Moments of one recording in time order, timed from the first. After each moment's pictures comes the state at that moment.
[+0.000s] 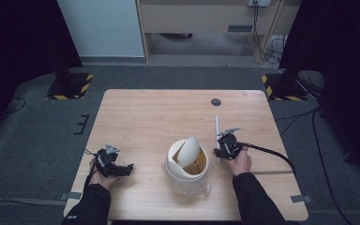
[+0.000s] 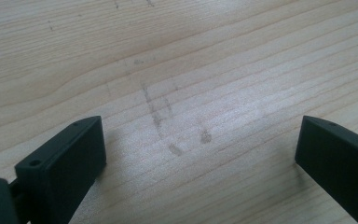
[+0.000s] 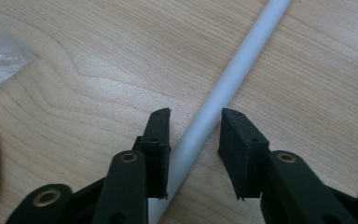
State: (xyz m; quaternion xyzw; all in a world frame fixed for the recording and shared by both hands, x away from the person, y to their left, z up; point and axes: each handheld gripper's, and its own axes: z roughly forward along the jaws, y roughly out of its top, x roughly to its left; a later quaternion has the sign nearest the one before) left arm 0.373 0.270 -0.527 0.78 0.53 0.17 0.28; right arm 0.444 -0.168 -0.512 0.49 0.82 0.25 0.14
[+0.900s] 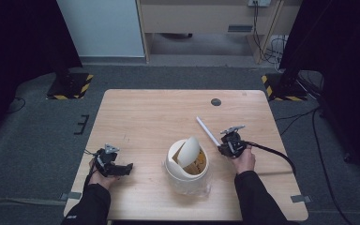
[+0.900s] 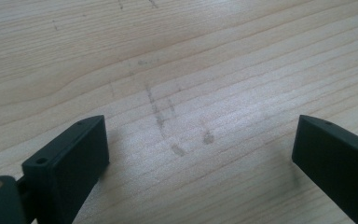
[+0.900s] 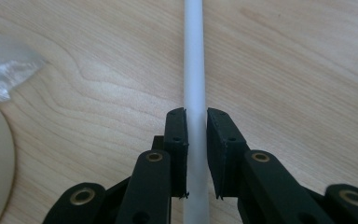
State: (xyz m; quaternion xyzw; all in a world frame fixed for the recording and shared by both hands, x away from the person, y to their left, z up) left arm 0.373 0.272 -0.526 0.78 0.54 0.17 0.28; right arm 0.440 -0.178 -0.494 0.48 0.82 0.27 0.15
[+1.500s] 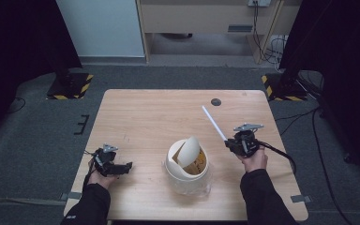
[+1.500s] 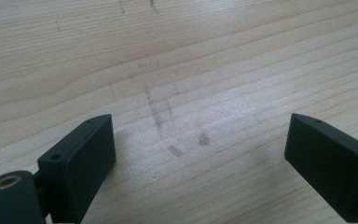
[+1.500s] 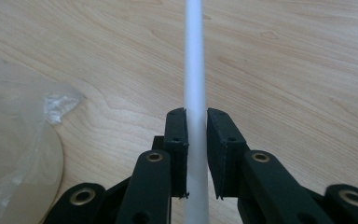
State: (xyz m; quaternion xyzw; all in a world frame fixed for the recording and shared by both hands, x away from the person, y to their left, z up) left arm 0.372 0.273 -0.521 0.77 0.55 0.16 0.30; right arm 0.419 -0.207 -0.456 0.48 0.79 0.34 0.16
